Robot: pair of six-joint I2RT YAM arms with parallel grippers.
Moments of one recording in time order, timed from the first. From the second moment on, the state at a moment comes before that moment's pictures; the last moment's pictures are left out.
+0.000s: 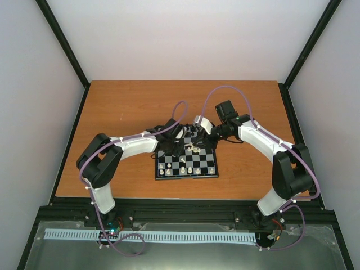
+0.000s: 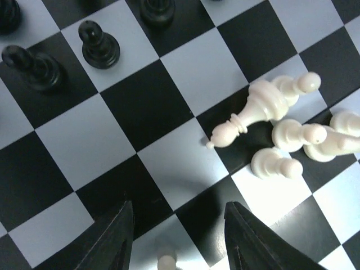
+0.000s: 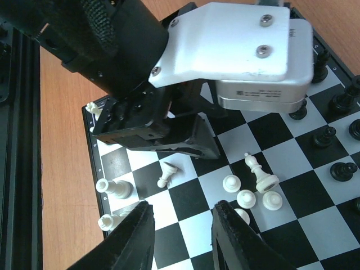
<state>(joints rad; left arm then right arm) -0.71 1.79 1.07 -0.37 0.03 -0.29 0.43 1.61 1.15 -0.63 -0.73 -0.58</state>
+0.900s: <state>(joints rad) -0.73 1.74 1.07 -0.57 -0.05 -0.27 0.43 1.61 1.15 -0.64 -0.74 -0.59</state>
